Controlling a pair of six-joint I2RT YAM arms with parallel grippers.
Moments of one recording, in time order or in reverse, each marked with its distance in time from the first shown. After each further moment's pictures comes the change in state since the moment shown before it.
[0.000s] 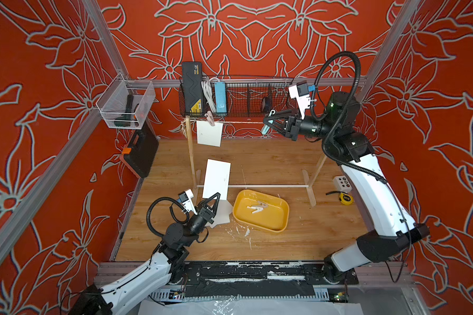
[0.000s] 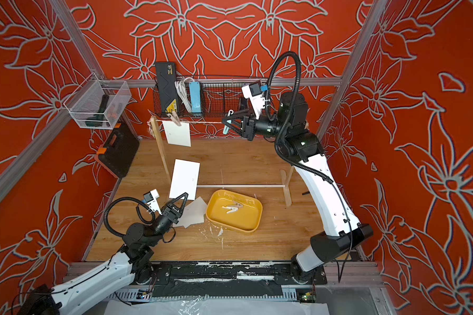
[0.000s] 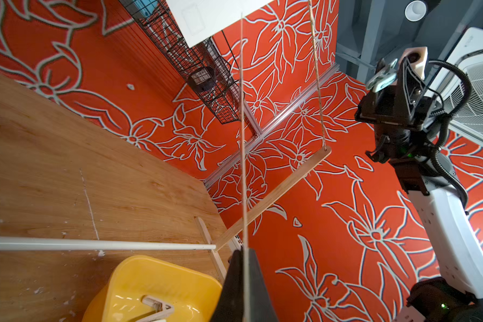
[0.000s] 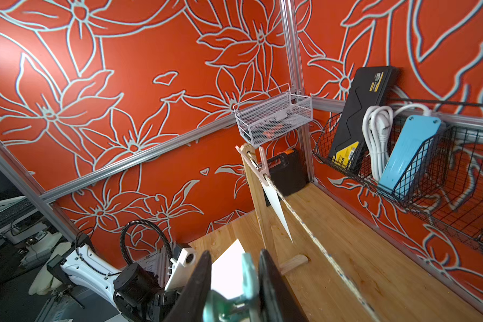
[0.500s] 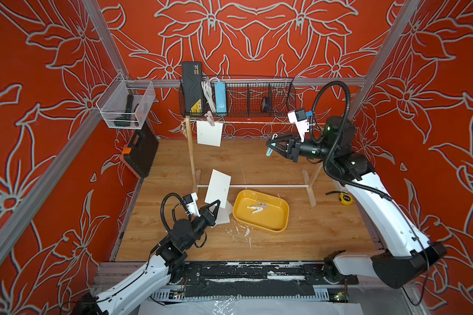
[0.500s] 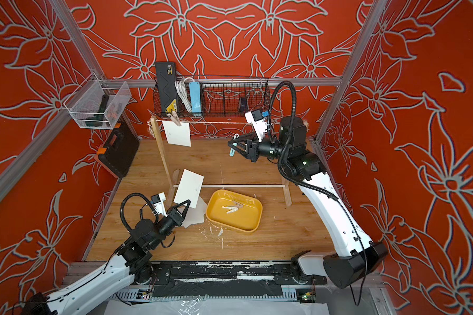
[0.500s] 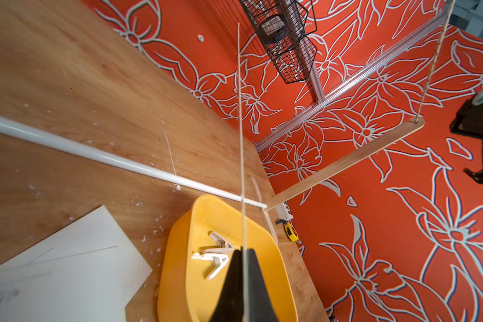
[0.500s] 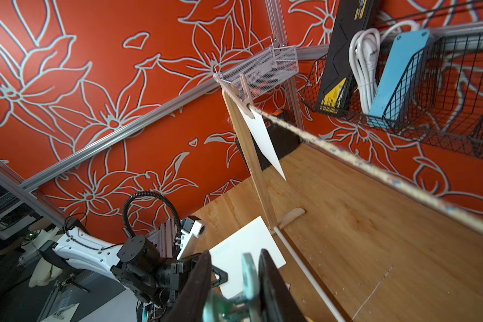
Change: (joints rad) left arm 0.003 -0.109 0.003 -0.398 -0.045 -0.035; right arm 0.000 -0.224 -0.403 0.030 0.056 -0.026
